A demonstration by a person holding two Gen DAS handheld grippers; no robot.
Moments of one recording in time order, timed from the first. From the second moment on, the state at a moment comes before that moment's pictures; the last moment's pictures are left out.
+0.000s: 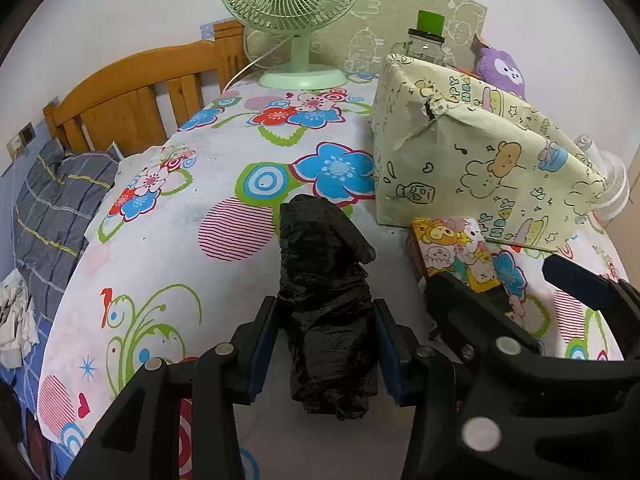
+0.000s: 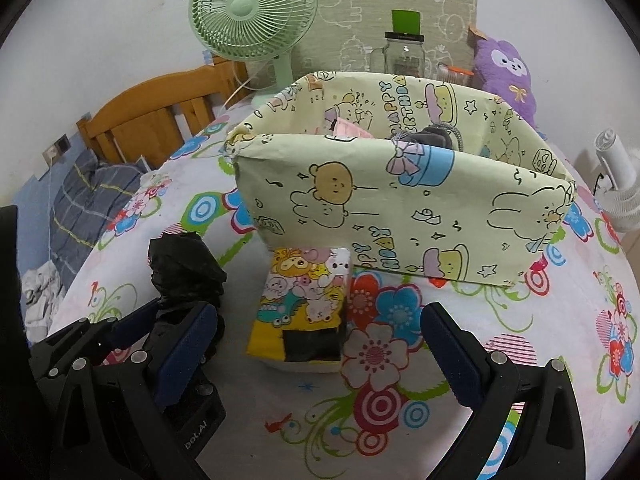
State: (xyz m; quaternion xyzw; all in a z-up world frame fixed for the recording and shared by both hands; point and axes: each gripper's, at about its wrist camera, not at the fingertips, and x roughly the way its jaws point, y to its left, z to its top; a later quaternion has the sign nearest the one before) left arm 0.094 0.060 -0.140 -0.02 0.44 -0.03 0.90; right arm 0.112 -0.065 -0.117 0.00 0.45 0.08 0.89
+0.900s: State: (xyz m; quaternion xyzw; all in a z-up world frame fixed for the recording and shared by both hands) left arm 0.103 0.061 -0.143 0.01 0.45 -0.02 0.89; right arm 0.136 -0.053 -0.141 0.02 0.48 0.08 0.87
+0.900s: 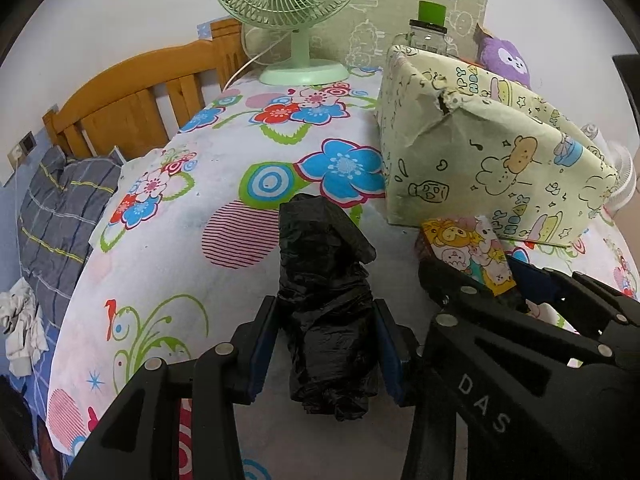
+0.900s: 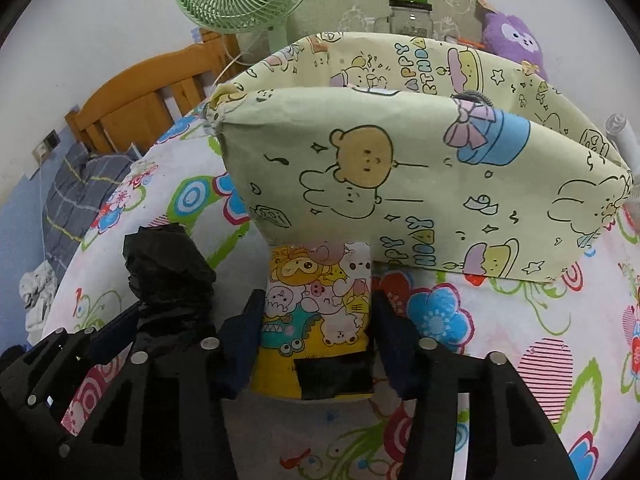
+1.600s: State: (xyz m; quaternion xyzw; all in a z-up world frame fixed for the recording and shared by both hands) left arm 0.087 0.017 -0.129 0.03 0.44 -0.05 0.90; right arm 0.104 -0.096 -0.118 0.04 0.46 0.07 0.88
